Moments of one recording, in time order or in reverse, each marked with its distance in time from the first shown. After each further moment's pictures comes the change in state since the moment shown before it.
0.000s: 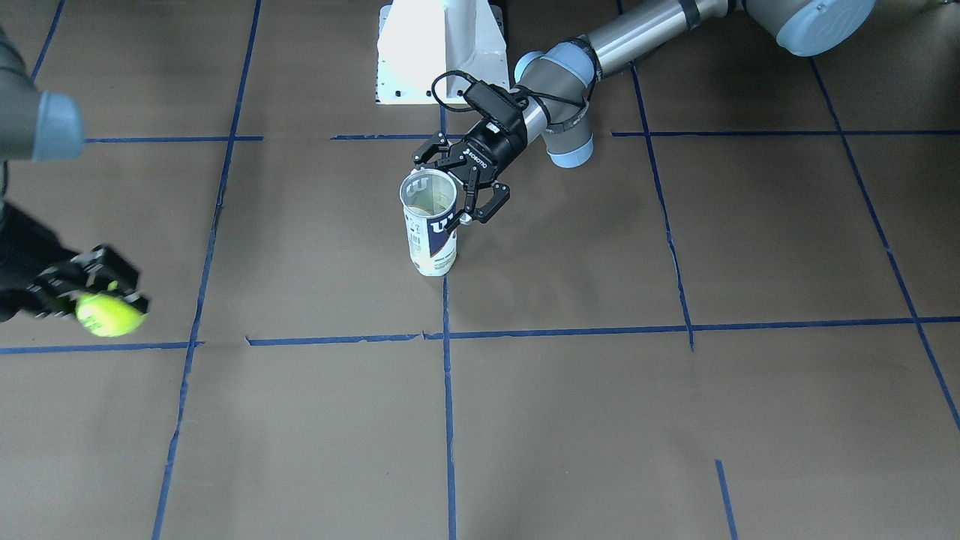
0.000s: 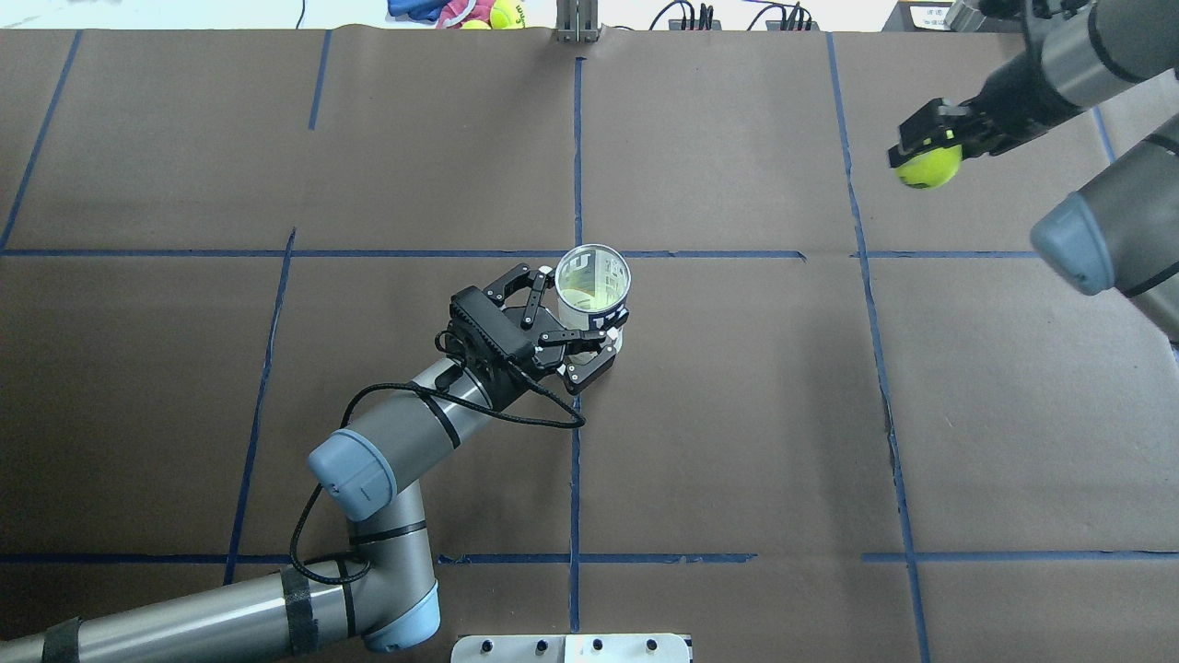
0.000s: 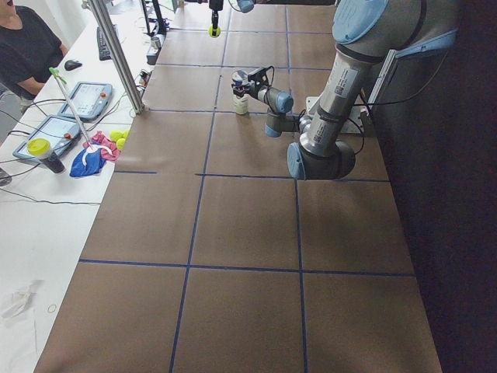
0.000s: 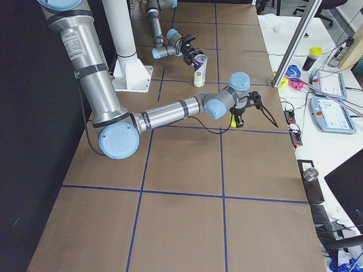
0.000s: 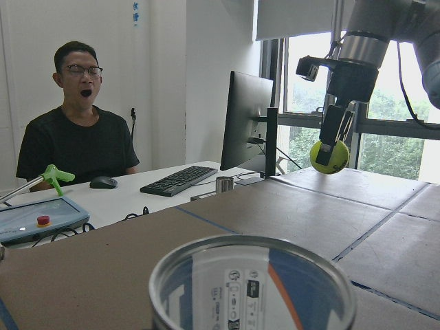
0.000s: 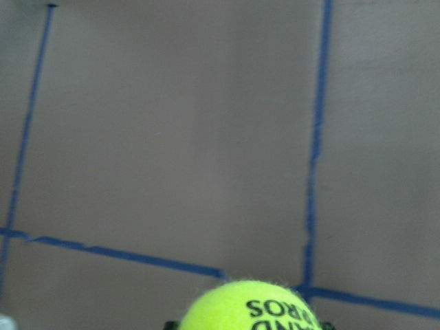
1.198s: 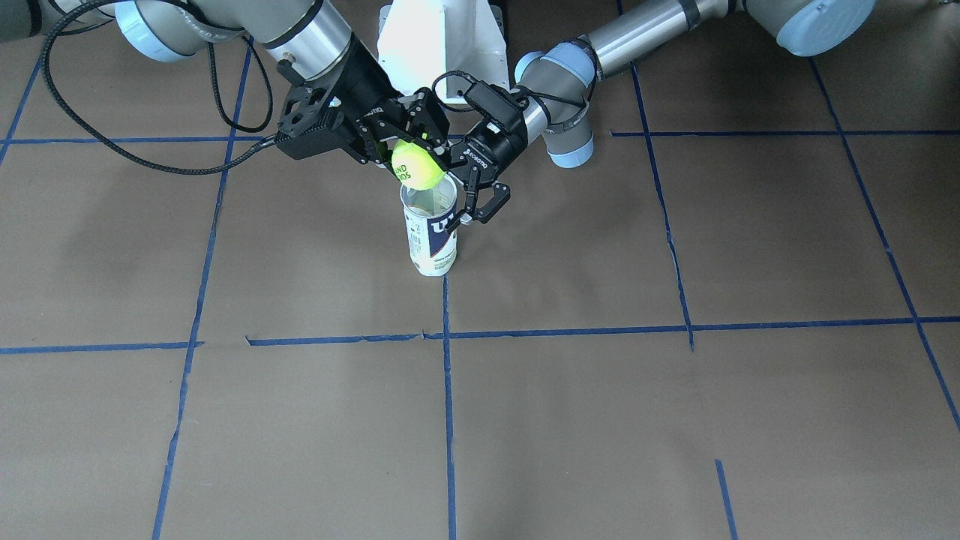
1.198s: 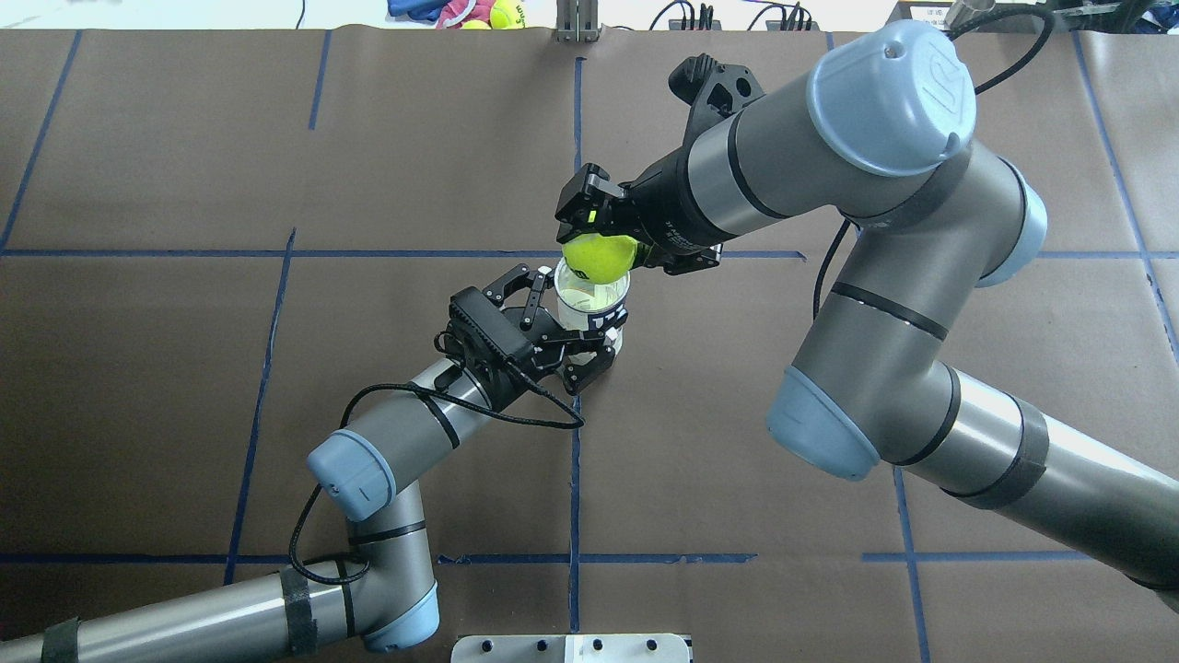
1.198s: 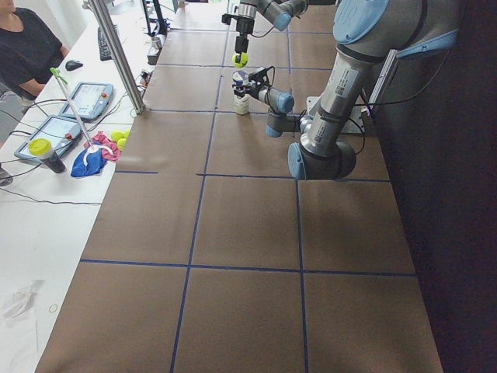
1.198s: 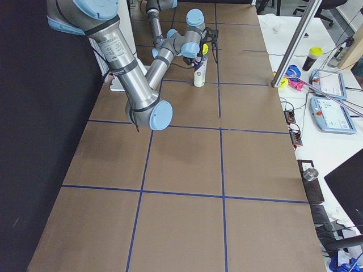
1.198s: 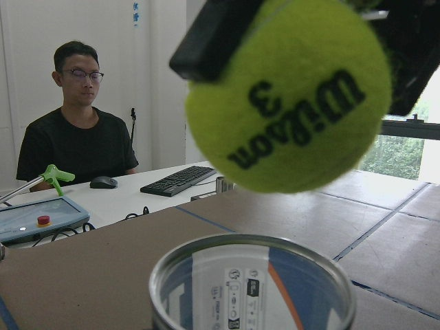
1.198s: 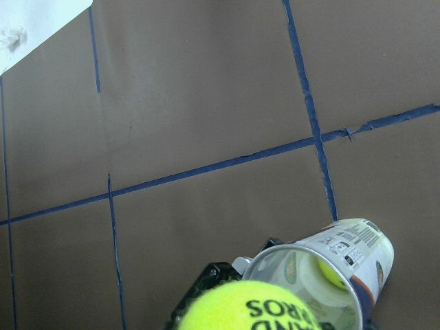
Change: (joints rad) left arm 0.000 0.004 0.000 -0.001 0.000 0.000; right arm -0.385 0.287 0.145 -0.057 -0.298 0.647
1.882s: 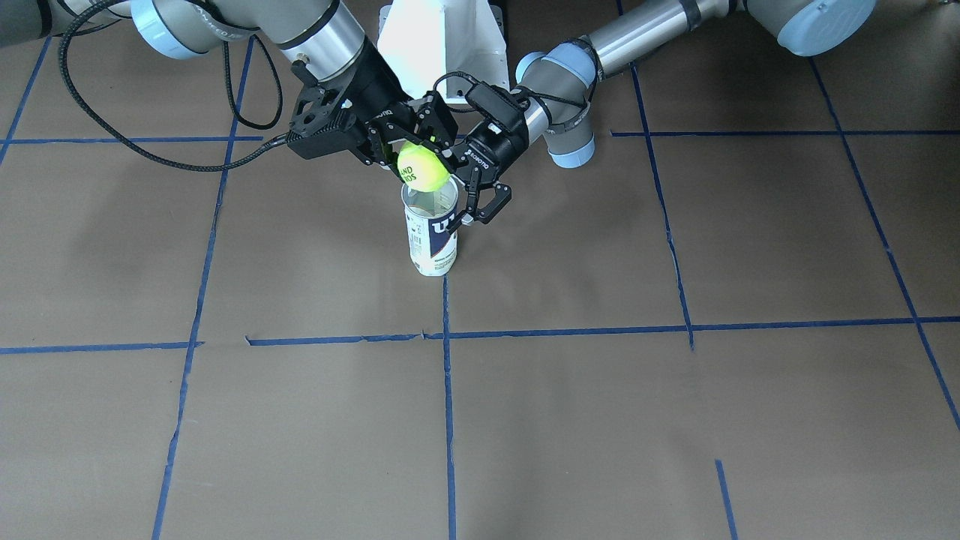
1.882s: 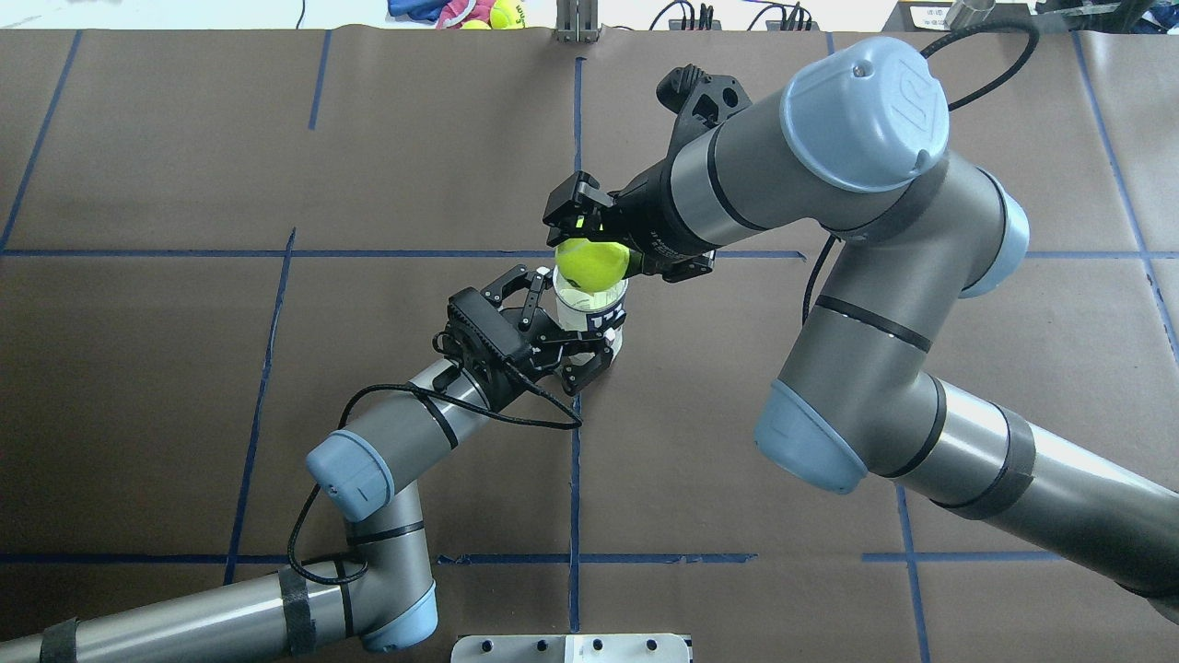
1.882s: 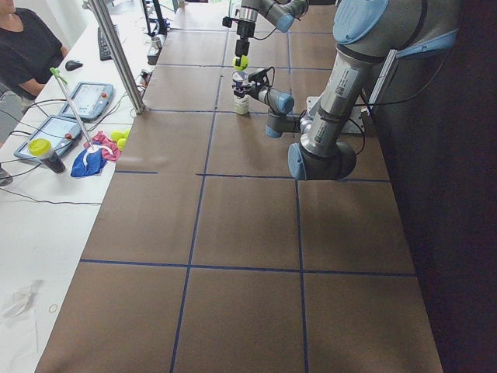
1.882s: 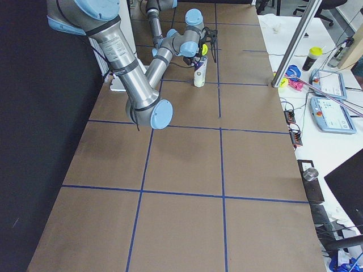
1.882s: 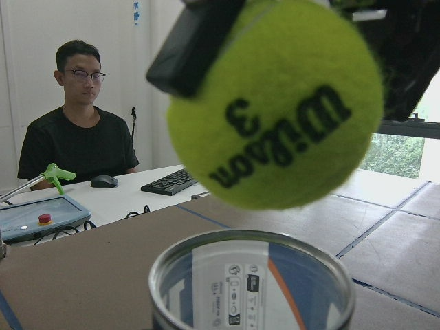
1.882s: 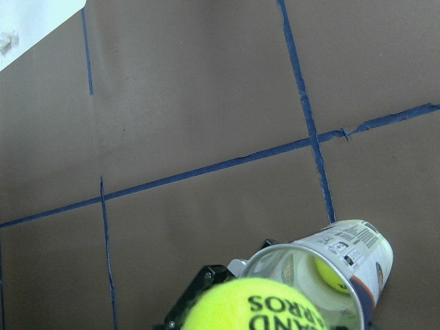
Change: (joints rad) left arm 0.000 0.002 0.000 0.000 0.000 0.000; right arm -0.022 0.004 -0.005 -0.015 -0.038 0.001
